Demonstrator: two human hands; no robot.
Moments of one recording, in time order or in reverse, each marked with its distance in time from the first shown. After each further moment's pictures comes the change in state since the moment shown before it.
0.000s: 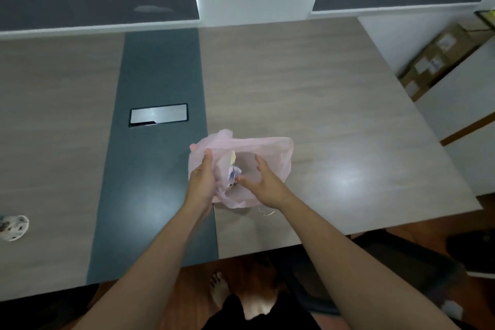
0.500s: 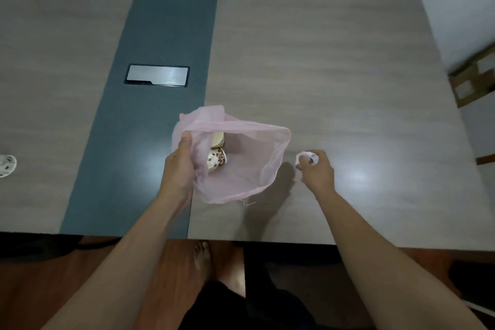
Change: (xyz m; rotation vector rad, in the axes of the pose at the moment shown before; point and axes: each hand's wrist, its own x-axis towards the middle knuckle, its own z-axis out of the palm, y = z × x) left_hand 0.005 -0.021 0.051 -0.082 0.278 0.014; right_hand 0.075 0.139 -0.142 -0.032 0.399 0.226
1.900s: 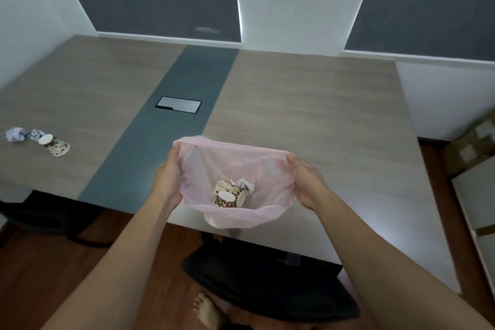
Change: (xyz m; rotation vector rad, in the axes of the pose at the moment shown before) left_hand -0.196 -0.012 0.061 -0.191 0.209 0.071; right_hand -0.070 -0.019 -0.186 0.566 -0.484 0.077
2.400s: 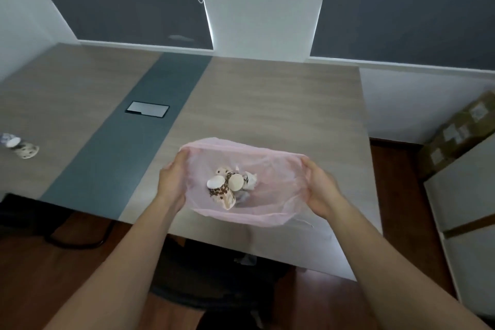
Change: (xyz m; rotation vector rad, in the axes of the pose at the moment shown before) left_hand -0.118 -0.035 0.176 0.010 -0.031 0.104; right_hand -0.030 -0.071 -0.220 0.120 -0.025 -0.038
